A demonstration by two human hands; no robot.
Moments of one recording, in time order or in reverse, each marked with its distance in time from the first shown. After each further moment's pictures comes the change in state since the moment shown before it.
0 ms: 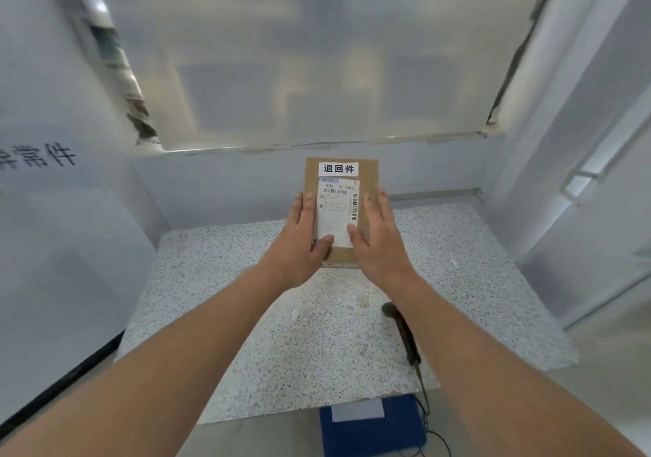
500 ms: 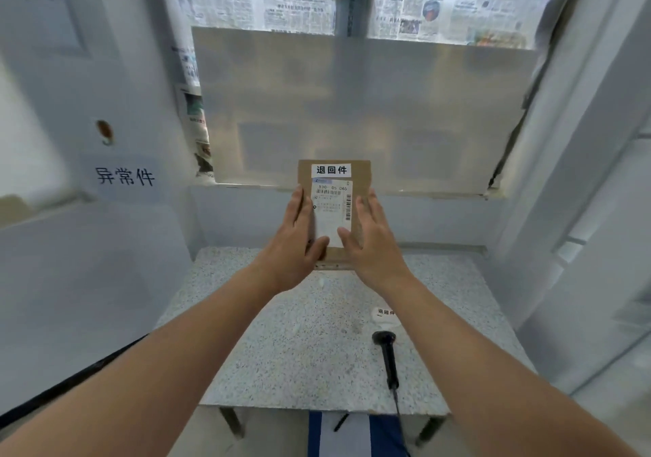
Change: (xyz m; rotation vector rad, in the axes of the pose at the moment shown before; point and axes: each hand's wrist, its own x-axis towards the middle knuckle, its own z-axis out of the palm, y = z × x) left_hand -0.091 0.118 -0.070 0.103 0.261 0.069; right_hand -0.060 -0.082 -0.117 -0.002 -0.039 -0.291
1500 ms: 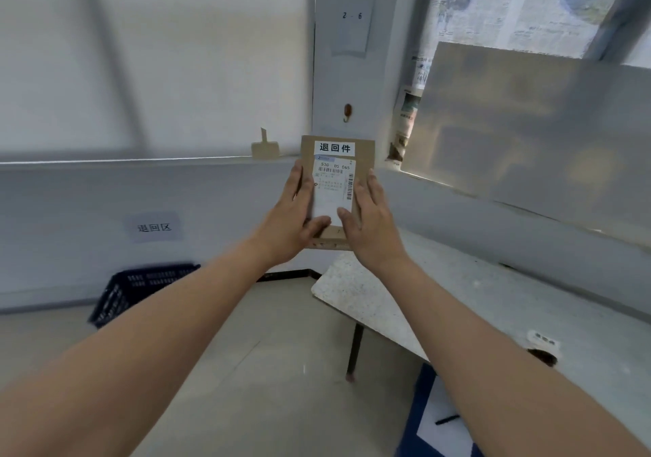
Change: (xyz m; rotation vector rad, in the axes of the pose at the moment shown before) left_hand -0.364 -0.081 -0.278 0.182 0.303 -0.355; right_hand -0.178 -0.348 0.161 0.219 -0.229 -0.464
